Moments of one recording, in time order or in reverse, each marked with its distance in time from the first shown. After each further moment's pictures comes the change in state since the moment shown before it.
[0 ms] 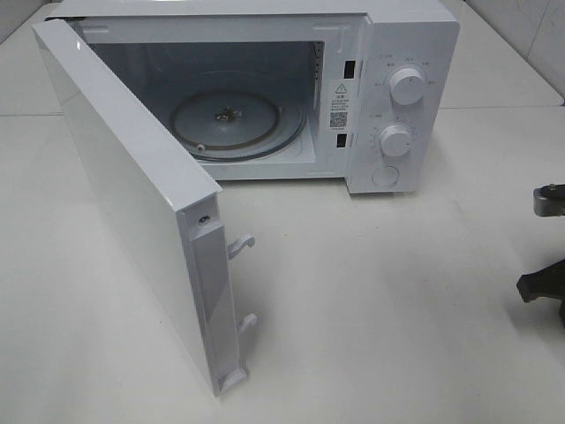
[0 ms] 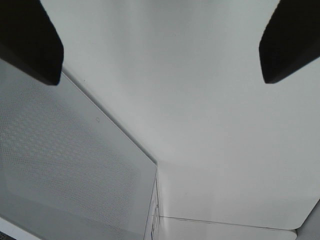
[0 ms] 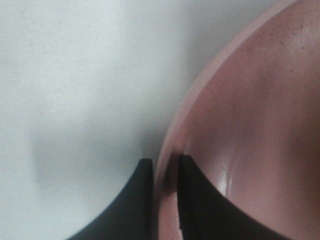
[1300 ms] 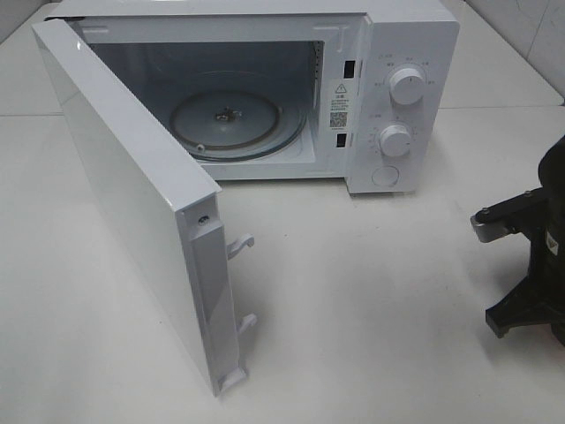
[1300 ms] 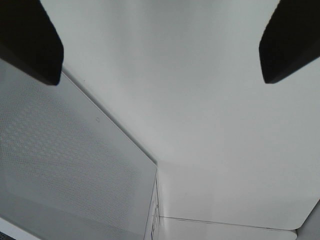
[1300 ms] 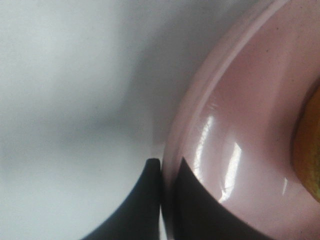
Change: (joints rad) left arm 0.000 0.000 0.000 0.000 0.000 0.000; right arm 0.345 0.004 -0.062 -0.232 0.321 0.286
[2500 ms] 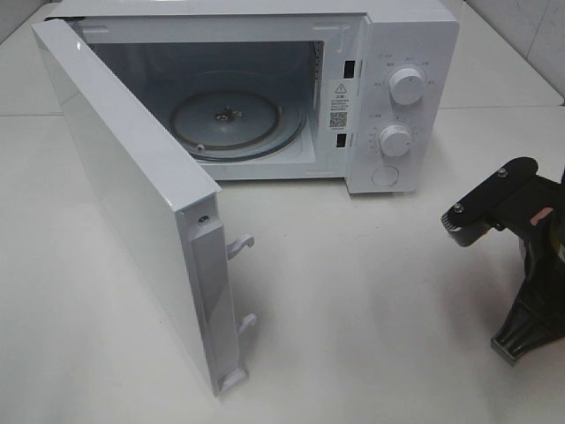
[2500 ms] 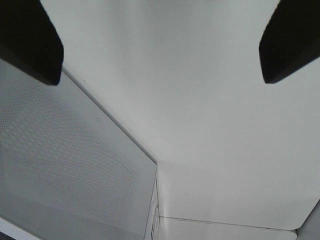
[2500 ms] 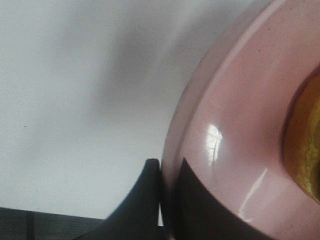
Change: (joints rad) left arm 0.000 0.000 0.000 0.000 0.000 0.000; right arm 0.368 -0.305 0.051 -0.085 0.215 0.043
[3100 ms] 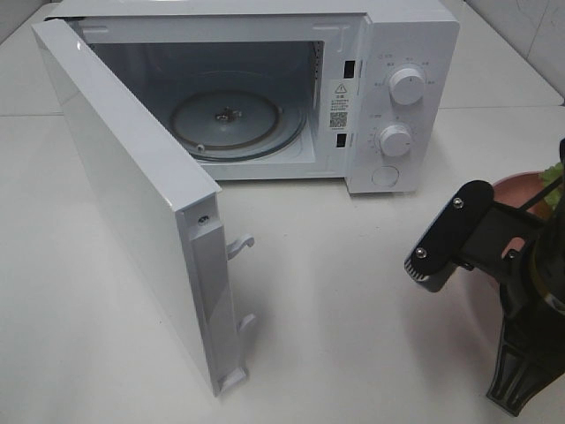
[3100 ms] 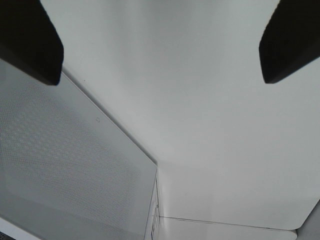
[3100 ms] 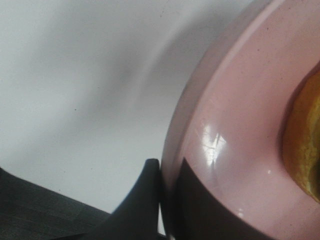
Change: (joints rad) left arm 0.000 0.000 0.000 0.000 0.000 0.000; right arm 0.231 -0.043 0.021 -0.028 0.037 -0.022
